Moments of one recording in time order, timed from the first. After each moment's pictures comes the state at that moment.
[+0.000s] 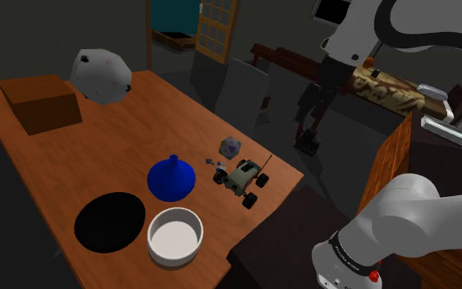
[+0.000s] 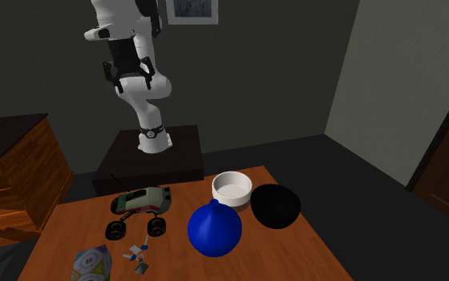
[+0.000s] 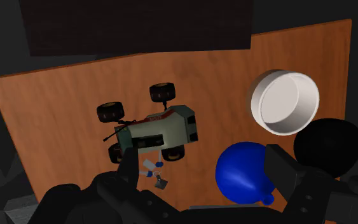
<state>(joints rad) 0.02 -0.81 0.01 -2.44 0.09 1.65 0.04</state>
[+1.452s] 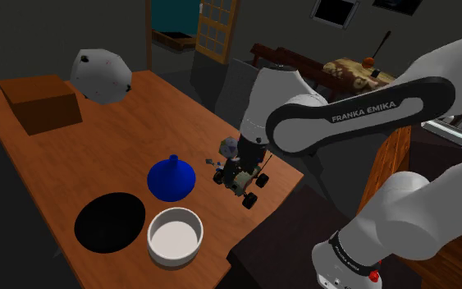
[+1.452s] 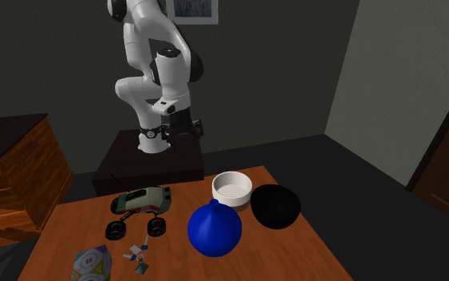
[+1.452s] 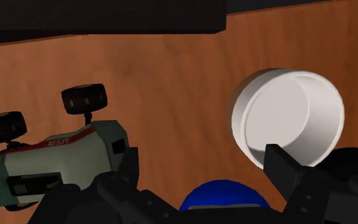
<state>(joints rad) 0.12 -0.36 0.32 -2.64 0.22 2.27 0.29</state>
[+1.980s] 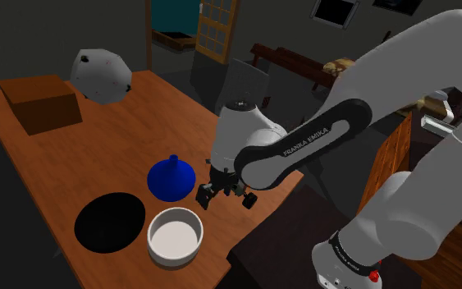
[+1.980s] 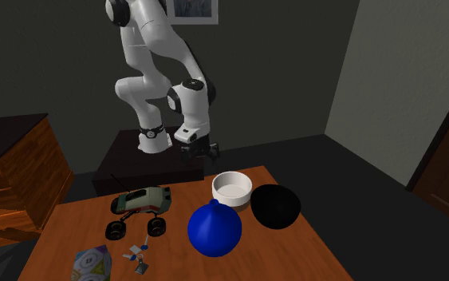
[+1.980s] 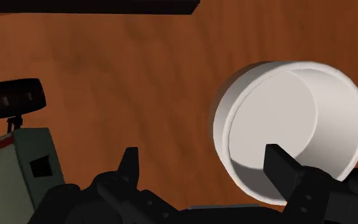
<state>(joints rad) 0.12 0.00 0.42 -2.56 0.08 2.53 0.48</state>
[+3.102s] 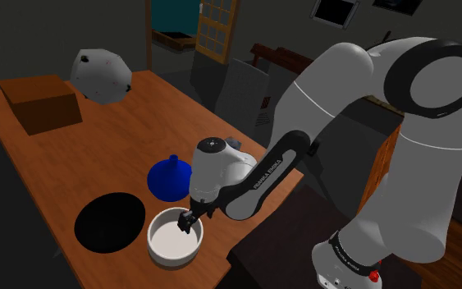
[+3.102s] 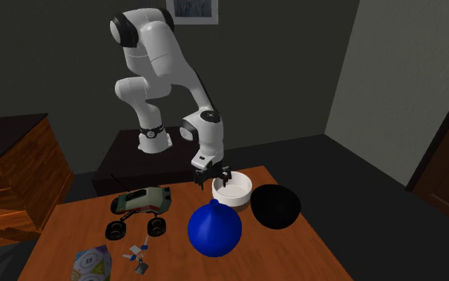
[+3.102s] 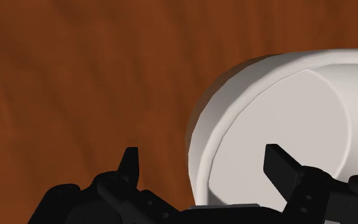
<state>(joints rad) 0.25 0.39 0.33 -2.42 -0.20 2.74 0.74</state>
